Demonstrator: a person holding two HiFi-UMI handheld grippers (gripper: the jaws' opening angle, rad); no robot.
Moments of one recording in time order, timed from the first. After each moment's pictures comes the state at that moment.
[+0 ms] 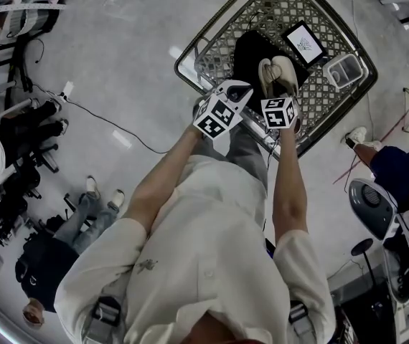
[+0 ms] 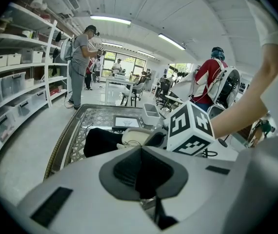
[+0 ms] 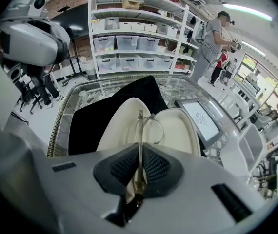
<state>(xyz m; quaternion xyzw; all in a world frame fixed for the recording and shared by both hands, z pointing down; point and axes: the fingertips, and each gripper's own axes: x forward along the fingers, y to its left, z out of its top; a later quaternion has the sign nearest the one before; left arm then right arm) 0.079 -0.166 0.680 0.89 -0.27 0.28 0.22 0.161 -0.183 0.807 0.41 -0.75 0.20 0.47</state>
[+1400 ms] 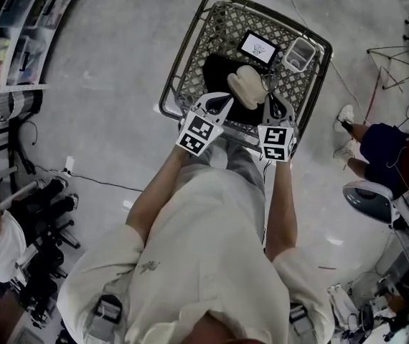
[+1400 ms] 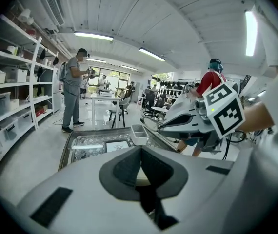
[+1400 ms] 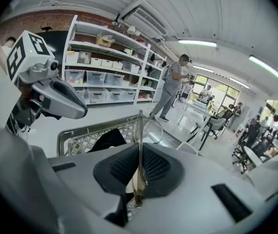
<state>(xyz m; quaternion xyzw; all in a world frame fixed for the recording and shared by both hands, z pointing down) 0.087 -0.171 0.590 0.94 -0.21 0.22 0.14 0.203 -0.159 0.609 0.62 -0.71 0.11 0.31</state>
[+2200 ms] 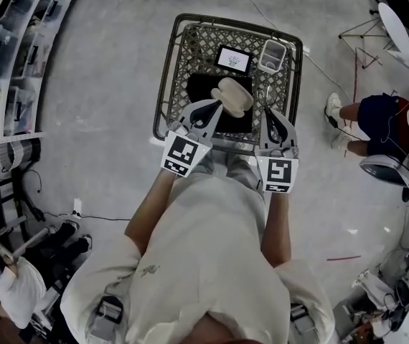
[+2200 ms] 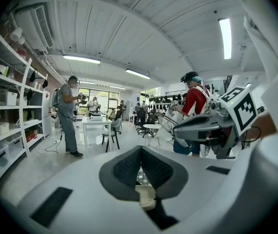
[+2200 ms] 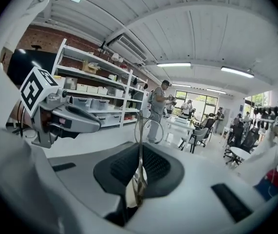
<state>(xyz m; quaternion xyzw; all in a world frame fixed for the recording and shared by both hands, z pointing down) 0.093 -0.173 0.471 0.98 -0.17 0.12 0.05 0.191 -0.115 0.457 0.71 -0.68 0.04 0.18</state>
